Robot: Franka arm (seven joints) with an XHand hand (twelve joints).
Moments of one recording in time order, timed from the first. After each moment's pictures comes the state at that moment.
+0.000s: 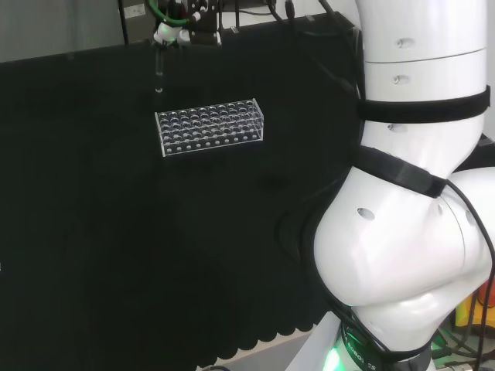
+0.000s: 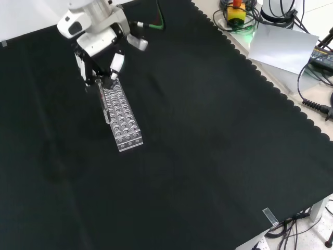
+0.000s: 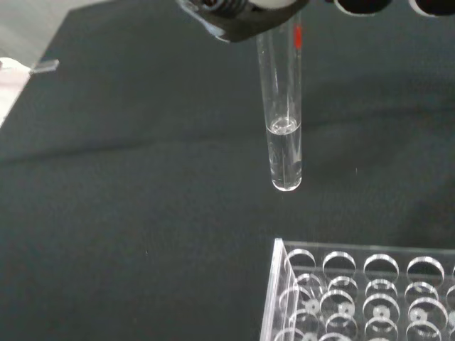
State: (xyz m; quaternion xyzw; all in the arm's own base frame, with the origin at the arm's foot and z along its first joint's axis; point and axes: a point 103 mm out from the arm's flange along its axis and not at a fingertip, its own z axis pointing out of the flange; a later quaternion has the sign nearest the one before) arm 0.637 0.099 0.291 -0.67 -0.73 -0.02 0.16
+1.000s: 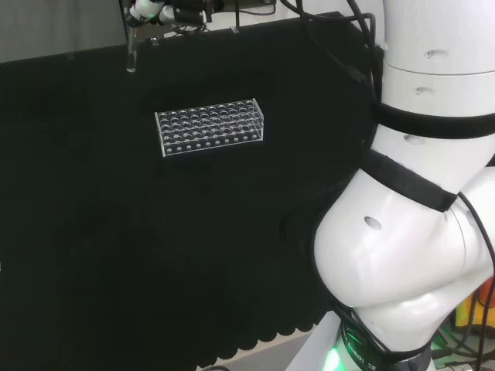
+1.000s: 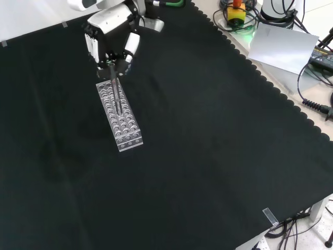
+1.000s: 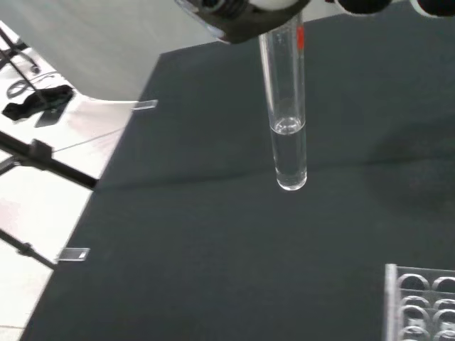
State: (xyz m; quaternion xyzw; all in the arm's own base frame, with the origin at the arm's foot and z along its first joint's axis) arm 0.602 0.143 0.354 -0.63 -0.76 -0.06 0.16
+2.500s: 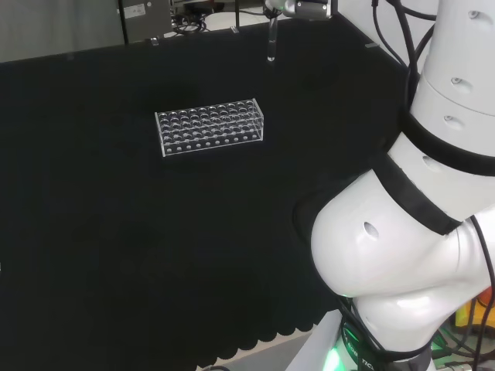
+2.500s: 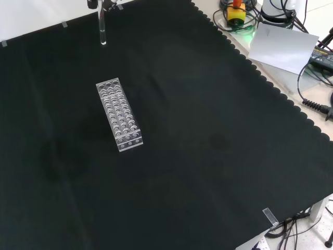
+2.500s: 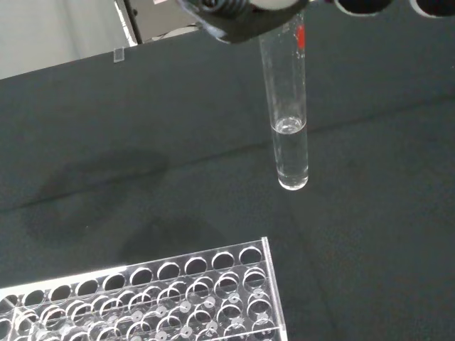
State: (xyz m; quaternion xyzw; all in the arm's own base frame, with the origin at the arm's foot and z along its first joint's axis) arm 0.527 -0.089 0.366 -0.79 -0.61 -0.02 0.09
